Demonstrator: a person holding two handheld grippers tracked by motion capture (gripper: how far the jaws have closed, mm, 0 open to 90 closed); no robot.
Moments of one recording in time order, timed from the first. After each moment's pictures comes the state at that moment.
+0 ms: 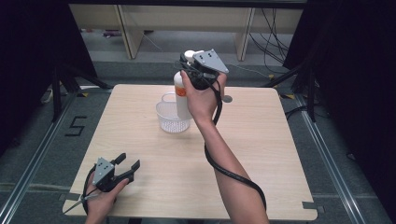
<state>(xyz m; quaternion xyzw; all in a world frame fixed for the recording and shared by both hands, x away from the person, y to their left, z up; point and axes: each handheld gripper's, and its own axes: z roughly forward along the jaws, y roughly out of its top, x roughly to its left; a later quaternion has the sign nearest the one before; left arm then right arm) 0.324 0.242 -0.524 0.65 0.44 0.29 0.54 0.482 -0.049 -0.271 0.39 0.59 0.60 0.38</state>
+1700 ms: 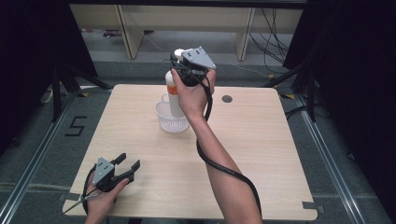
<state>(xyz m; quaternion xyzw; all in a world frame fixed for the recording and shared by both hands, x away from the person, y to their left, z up) 0.324 0.242 -0.524 0.65 0.44 0.29 0.54 0.497 -0.024 -0.275 0.38 0.60 0.60 0.37</state>
